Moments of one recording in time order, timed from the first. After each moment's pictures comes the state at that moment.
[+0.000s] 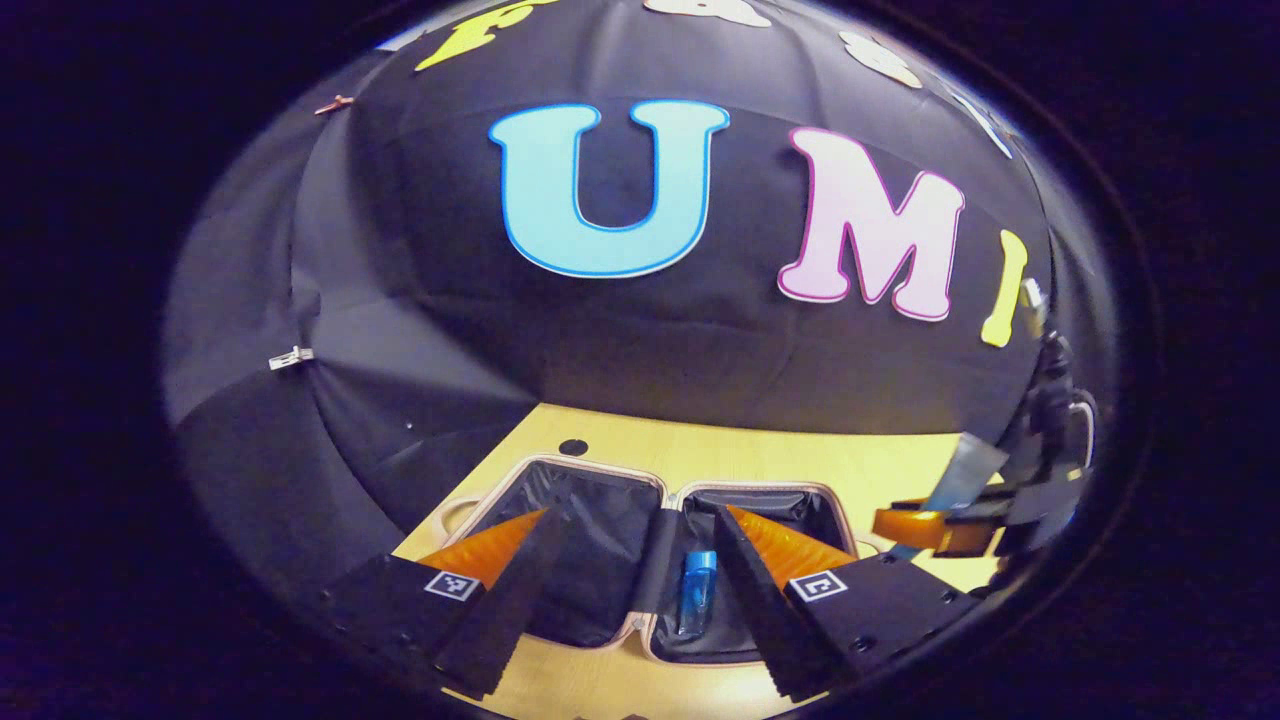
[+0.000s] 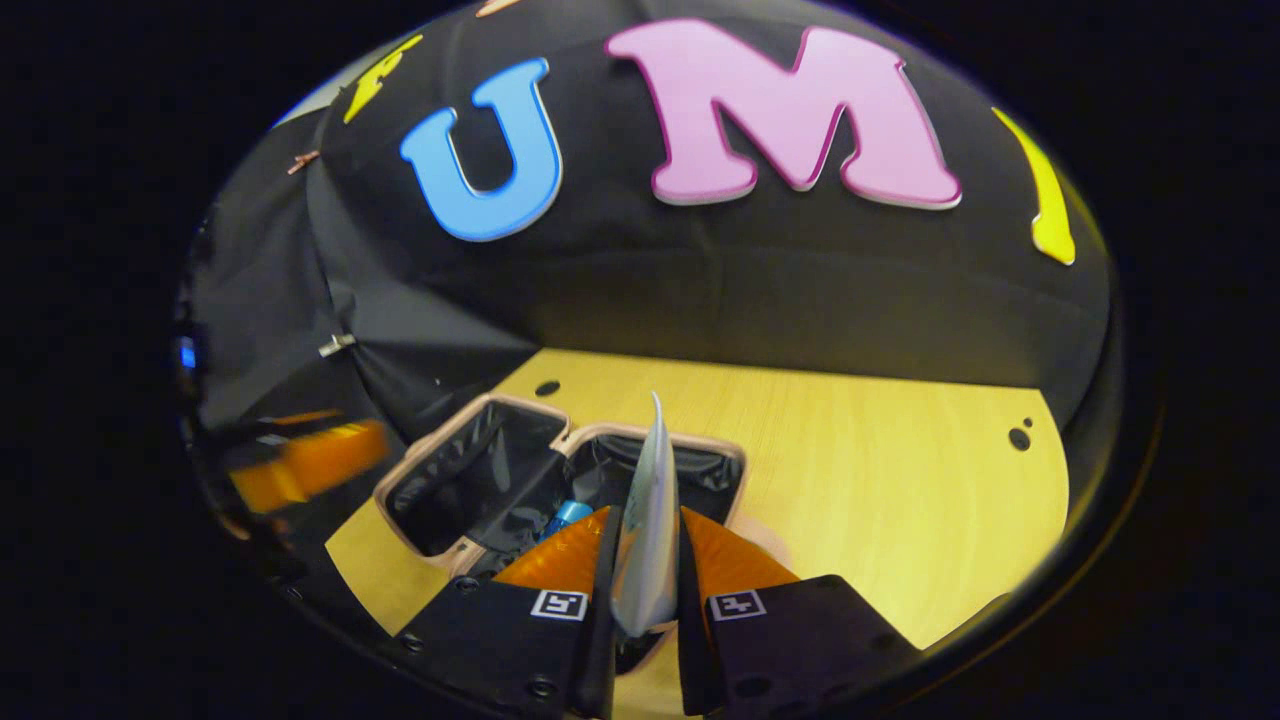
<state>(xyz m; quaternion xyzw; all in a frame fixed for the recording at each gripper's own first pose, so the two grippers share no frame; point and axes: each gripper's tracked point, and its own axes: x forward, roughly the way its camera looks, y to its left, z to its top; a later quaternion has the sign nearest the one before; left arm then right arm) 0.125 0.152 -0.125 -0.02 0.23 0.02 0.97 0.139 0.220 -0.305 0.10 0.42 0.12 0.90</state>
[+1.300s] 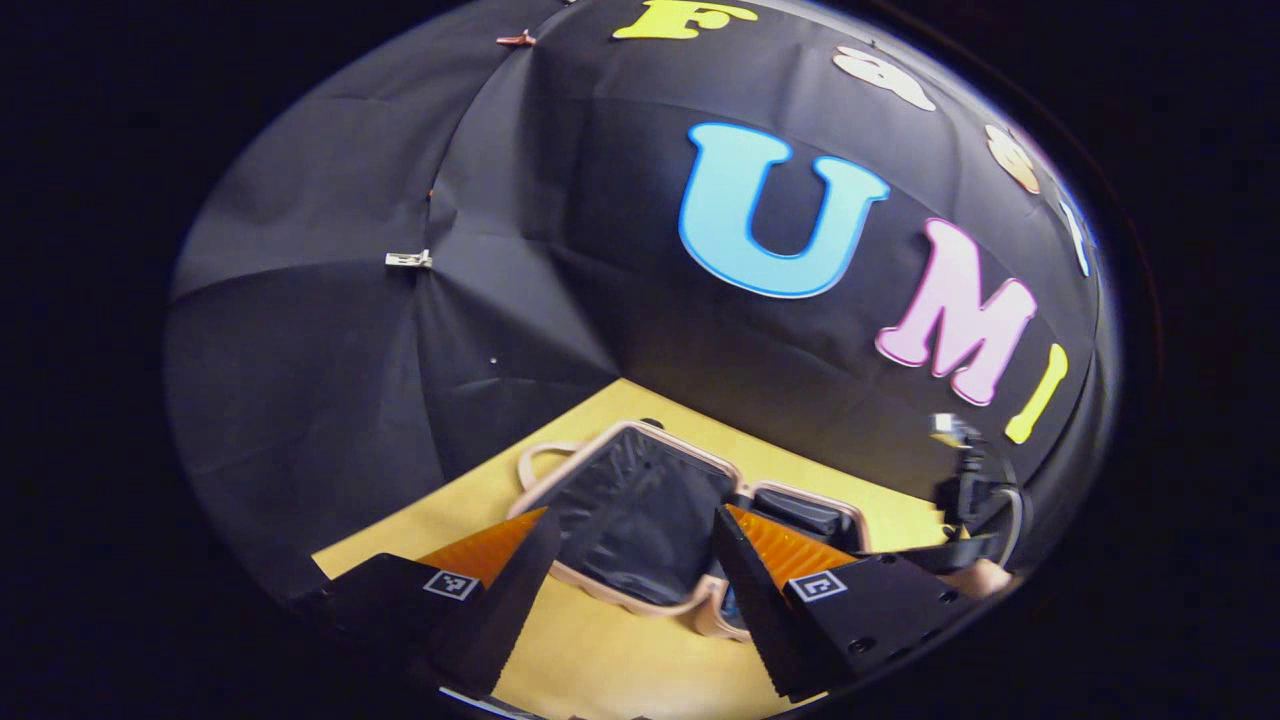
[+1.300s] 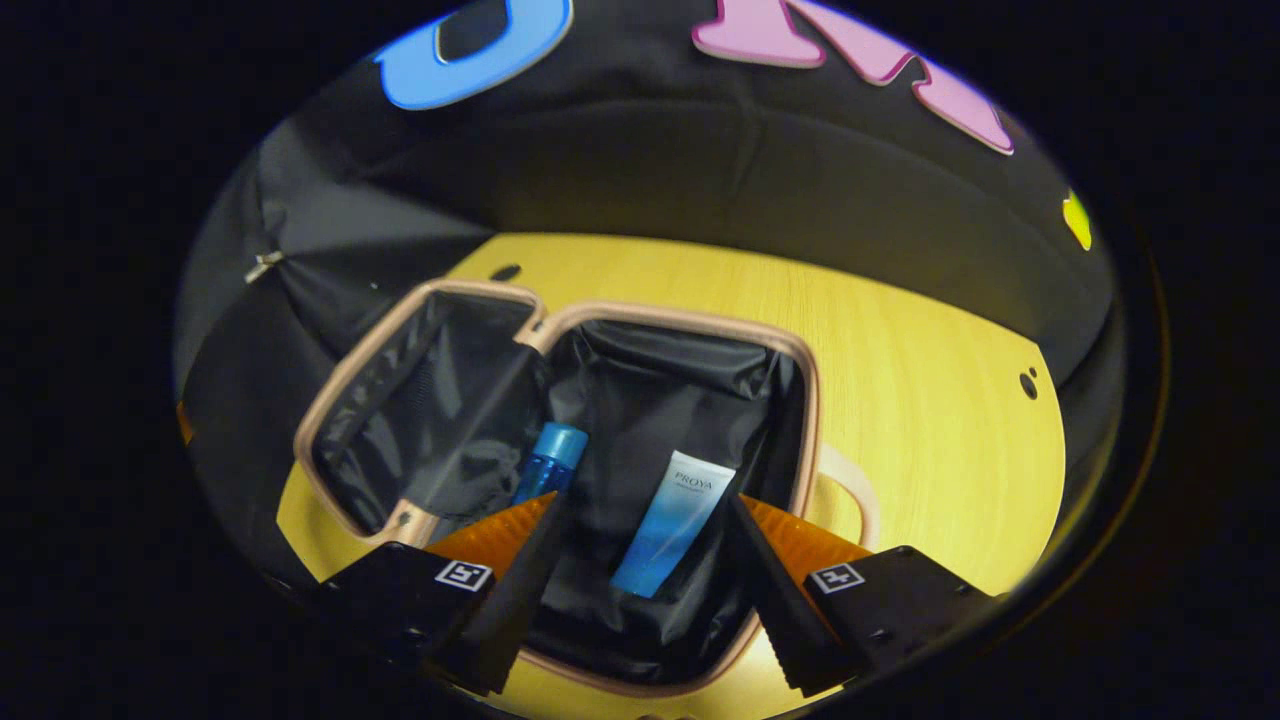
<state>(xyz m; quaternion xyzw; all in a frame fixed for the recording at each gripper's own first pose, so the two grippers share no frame) 0.103 0.294 -0.154 -0.15 0.24 0.12 0.95 0.122 0.255 -0.340 0.05 0.48 0.08 0.87</state>
